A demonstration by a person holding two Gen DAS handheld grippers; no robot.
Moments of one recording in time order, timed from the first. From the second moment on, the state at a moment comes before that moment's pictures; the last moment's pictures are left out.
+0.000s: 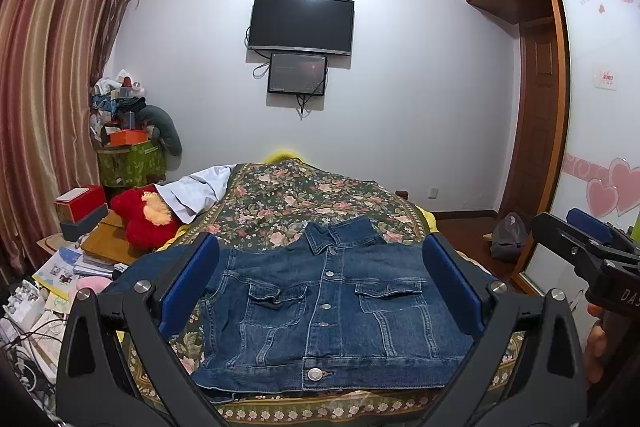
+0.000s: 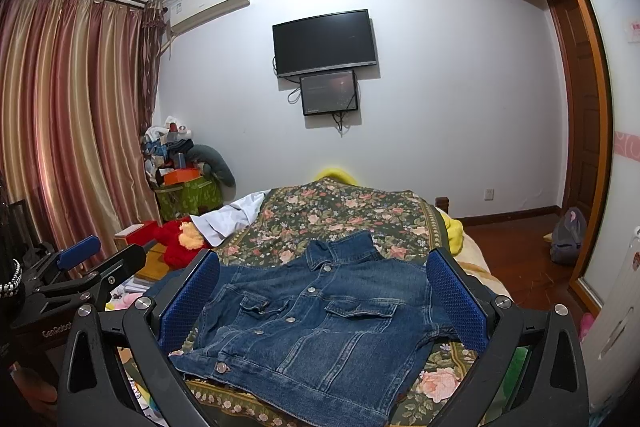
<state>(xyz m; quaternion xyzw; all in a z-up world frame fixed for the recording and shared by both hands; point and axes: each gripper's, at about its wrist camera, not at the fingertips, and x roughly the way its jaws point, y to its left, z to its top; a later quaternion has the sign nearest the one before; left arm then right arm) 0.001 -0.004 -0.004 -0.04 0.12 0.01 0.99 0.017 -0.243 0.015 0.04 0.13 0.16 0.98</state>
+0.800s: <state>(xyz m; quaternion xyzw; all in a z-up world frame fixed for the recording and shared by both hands) 0.001 0.001 -0.004 -0.04 0.12 0.01 0.99 0.018 -0.244 0.014 0.04 0.13 0.16 0.98</state>
